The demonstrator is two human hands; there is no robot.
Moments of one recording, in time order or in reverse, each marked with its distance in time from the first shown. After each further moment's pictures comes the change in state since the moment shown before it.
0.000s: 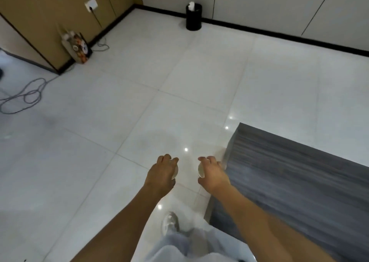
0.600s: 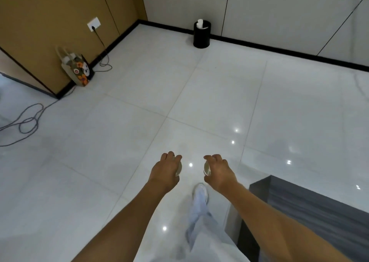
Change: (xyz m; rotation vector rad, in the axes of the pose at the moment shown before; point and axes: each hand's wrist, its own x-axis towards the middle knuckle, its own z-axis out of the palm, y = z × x) left_hand 0.265 -0.153 -0.144 0.007 -0.001 0.006; right_hand 0.289 -0.117 -0.106 -0.037 0.042 -0.033
